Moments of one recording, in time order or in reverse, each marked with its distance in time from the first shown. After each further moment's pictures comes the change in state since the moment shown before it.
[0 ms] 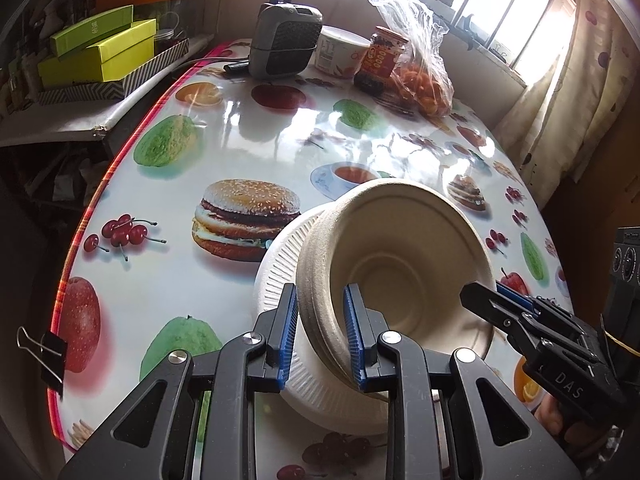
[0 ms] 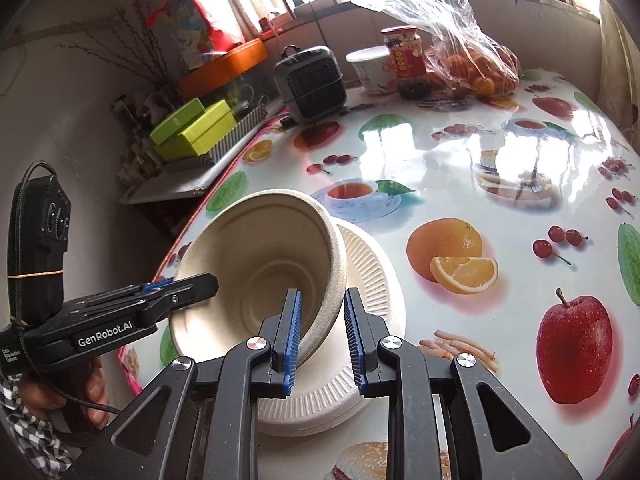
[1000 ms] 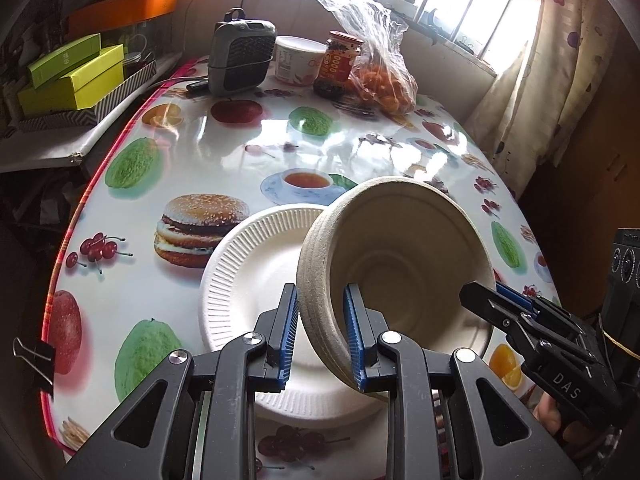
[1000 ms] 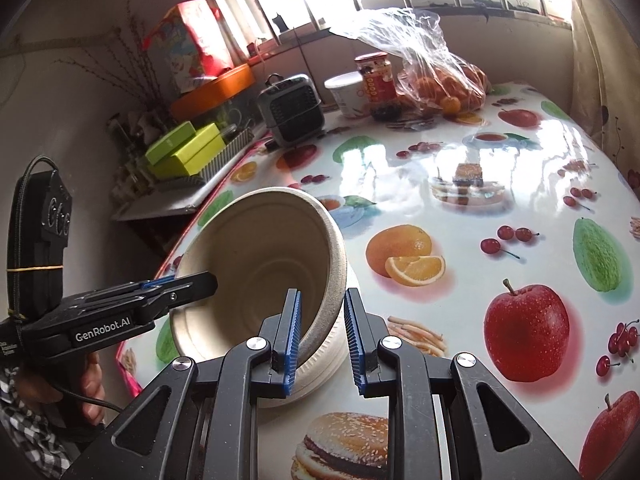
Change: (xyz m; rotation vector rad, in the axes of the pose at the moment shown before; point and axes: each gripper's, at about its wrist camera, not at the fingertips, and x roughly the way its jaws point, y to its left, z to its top) left arm -0.012 -0.036 -0.001 0.074 -0.026 -0.043; right arm -0.042 -0.015 -0.013 0.016 -0.081 -0.041
